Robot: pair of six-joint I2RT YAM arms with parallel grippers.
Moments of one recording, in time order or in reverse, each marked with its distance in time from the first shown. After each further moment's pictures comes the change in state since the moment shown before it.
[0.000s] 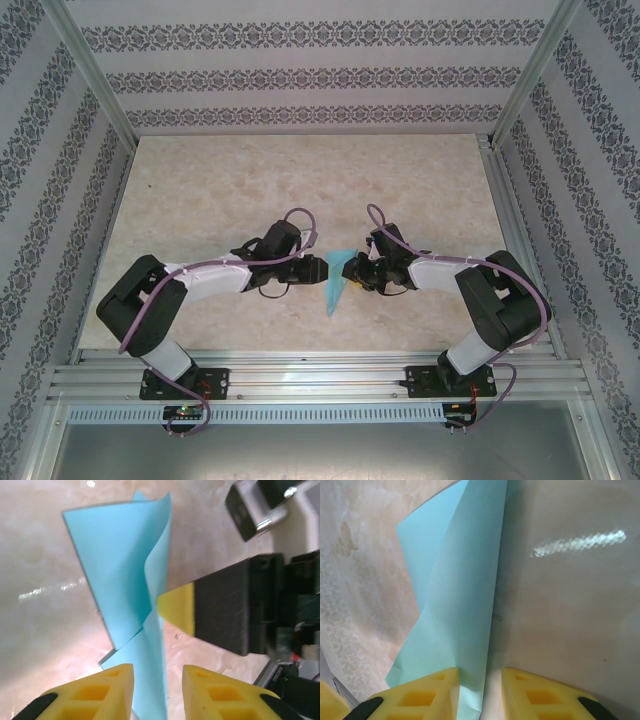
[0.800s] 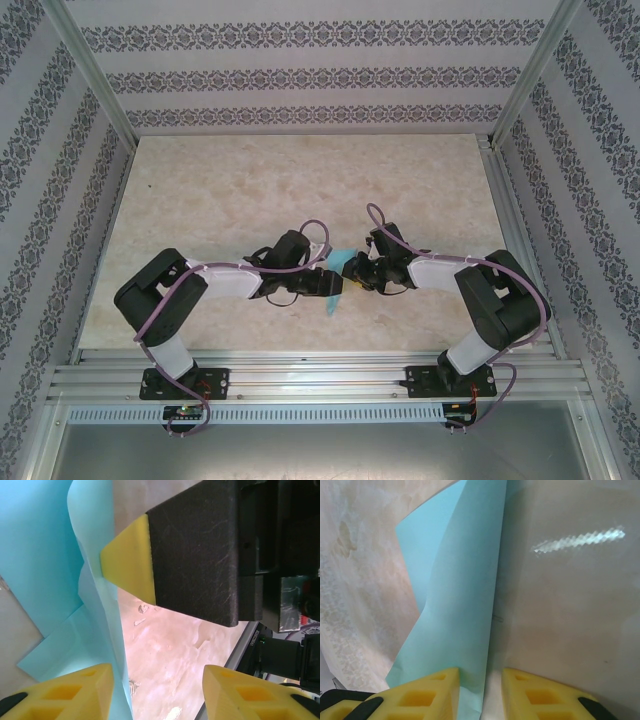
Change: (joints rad) left arm -0.062 0.097 -0.026 0.159 0.144 -0.026; right arm 0.000 0.006 0.009 -0.010 -0.001 0.000
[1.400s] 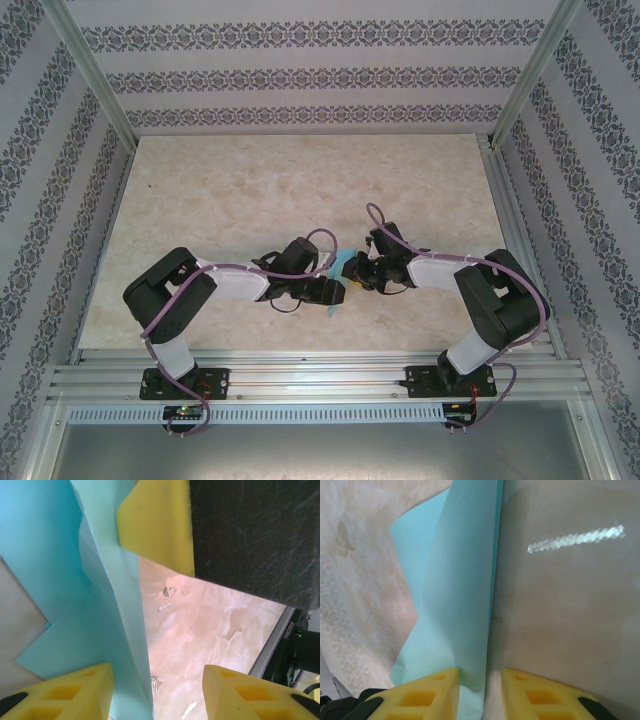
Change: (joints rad) left arm -0.050 0.044 0.027 -0.081 -0.069 0.050; right arm 0.000 0.005 0.010 -0.013 -0.003 0.000
